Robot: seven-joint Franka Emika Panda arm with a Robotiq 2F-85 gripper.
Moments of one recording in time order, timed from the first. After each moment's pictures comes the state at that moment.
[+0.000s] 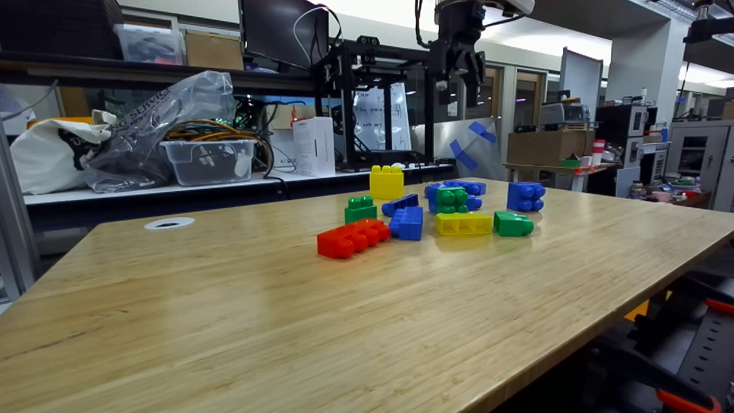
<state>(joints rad) 0.03 -0.14 -0.01 -2.25 -0.01 2.09 -0.11</state>
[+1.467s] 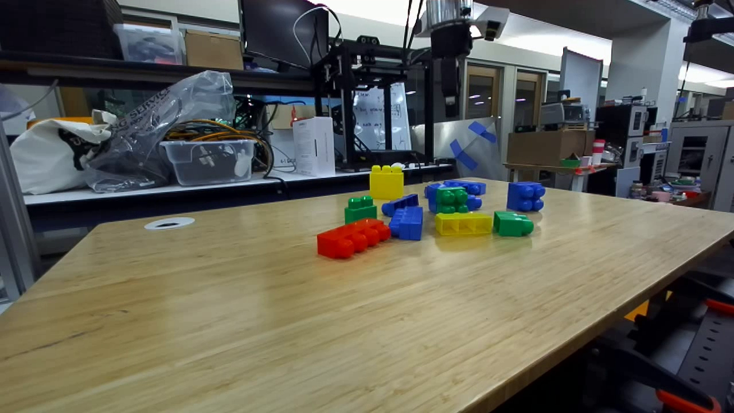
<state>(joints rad) 0.02 0.00 -0.05 -2.15 -0.14 2.16 -0.59</state>
